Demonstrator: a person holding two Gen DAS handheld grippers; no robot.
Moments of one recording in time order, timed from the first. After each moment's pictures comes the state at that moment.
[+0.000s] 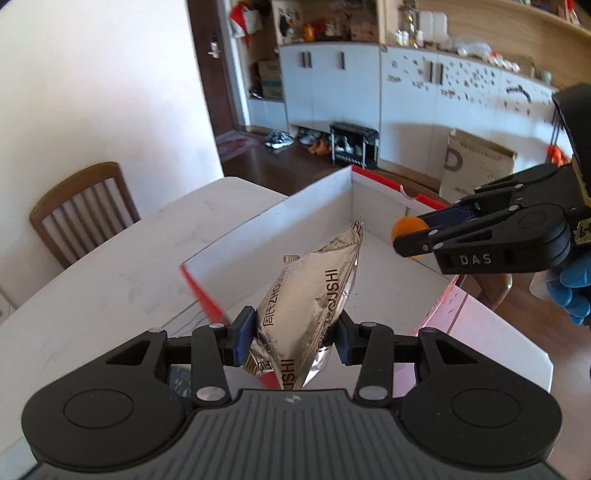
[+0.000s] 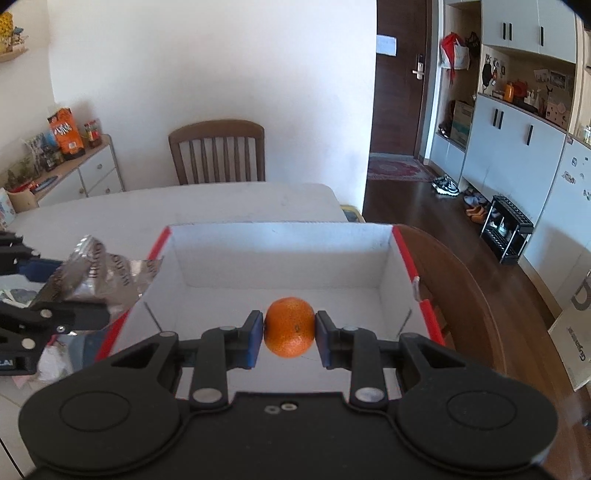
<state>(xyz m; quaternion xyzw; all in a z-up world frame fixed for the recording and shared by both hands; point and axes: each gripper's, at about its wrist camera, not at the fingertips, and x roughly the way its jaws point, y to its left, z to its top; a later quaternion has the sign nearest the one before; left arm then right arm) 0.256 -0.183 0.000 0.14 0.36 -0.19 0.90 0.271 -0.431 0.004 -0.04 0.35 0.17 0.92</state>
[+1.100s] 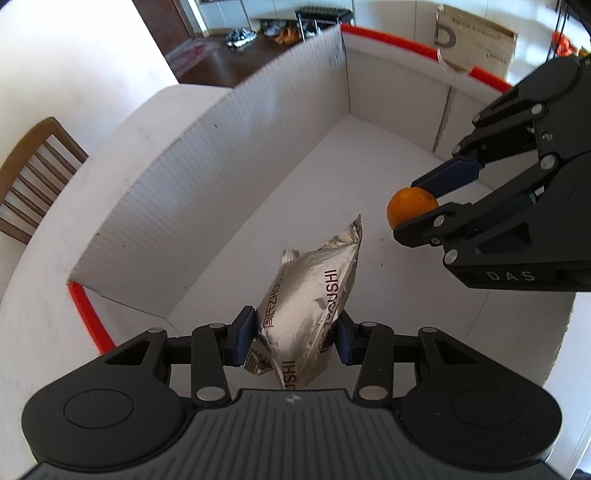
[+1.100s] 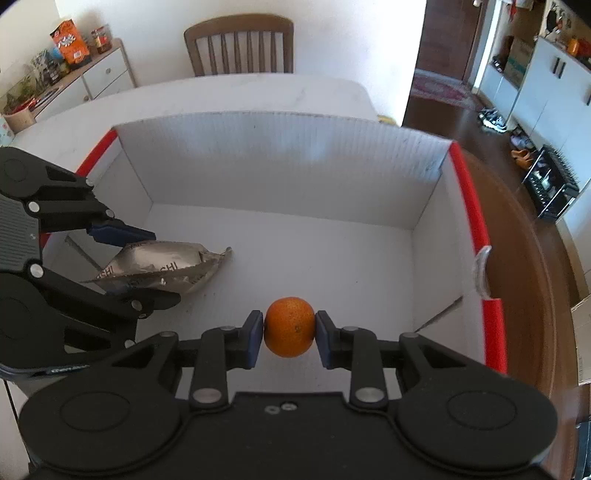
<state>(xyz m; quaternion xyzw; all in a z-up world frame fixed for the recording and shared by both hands) 0.364 -0.240 -0.085 0.24 0.51 -0.20 0.80 0.357 -0.424 -0.069 -0.10 0.50 0.23 0.83</state>
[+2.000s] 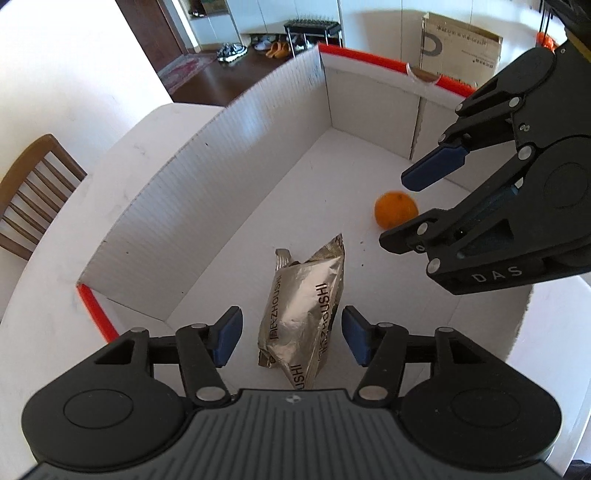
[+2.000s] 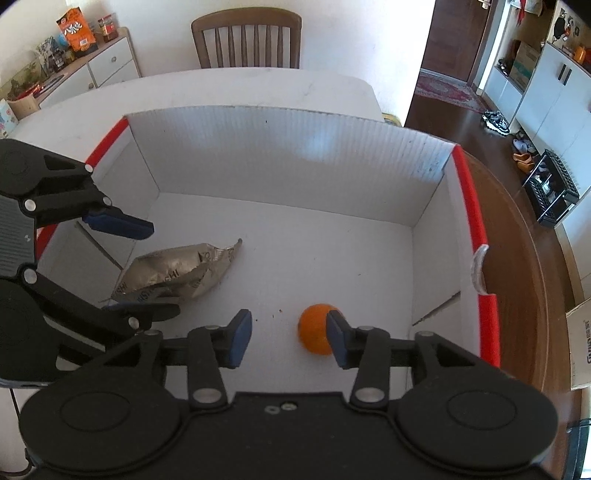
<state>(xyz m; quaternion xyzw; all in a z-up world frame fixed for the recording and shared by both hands) 0.341 -0.243 -0.049 0.25 0.49 -0.21 0.81 0.349 -0.426 -0.059 -0.12 0.50 0.23 0.83</state>
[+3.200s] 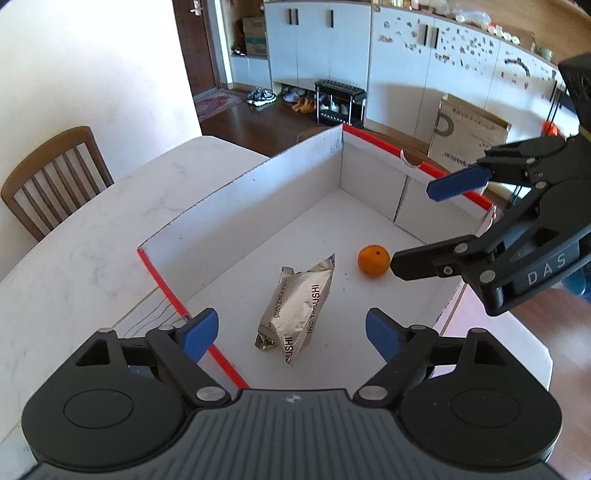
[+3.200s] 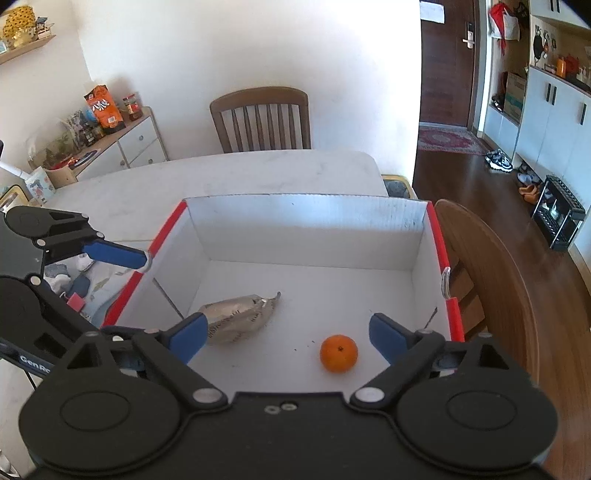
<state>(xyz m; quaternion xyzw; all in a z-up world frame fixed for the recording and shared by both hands) 0.298 -0.210 0.005 0.13 0.43 -0.20 0.87 0.299 -0.451 -0.006 -0.04 0.40 0.27 0.87</state>
